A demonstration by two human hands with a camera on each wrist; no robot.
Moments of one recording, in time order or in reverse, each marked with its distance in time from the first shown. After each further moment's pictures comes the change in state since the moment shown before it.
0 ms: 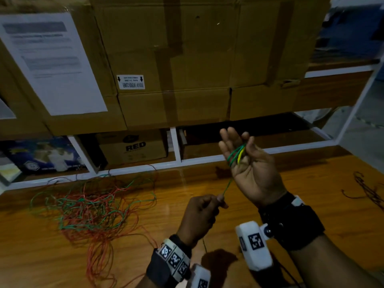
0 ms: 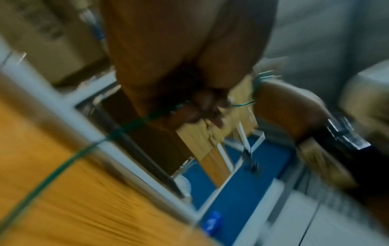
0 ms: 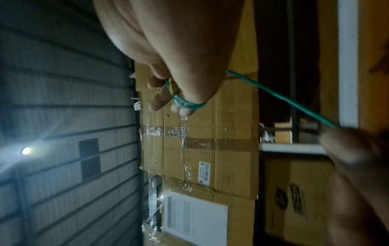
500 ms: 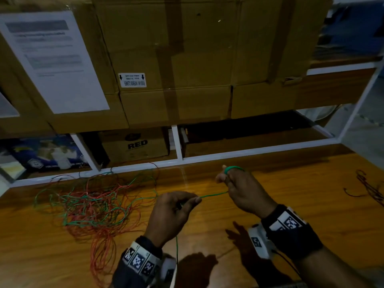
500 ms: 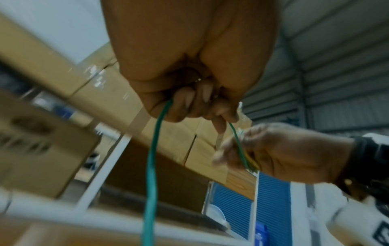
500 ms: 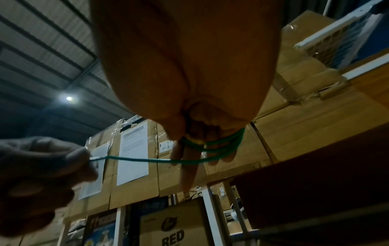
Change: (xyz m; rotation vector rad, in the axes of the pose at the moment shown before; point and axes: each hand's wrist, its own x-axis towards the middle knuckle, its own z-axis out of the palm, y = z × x) left_hand -0.029 0.024 -0.066 0.642 0.165 0.227; right_hand -0.007 0.023 -0.064 -1.941 -0.210 -0.033
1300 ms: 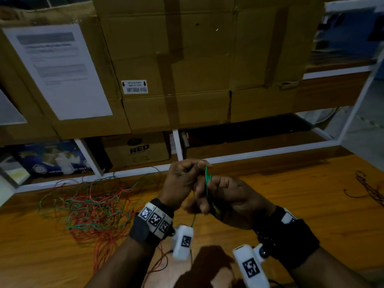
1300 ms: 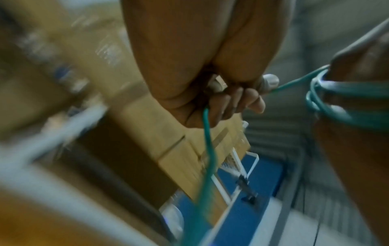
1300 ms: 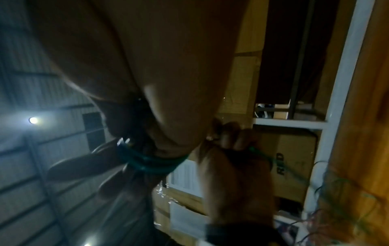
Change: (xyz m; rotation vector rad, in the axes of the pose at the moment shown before) left_hand 0.065 0.050 -0.004 -0.622 -0.025 0.084; right_hand -0.024 -0.073 -0.015 1.534 -0.672 -0.218
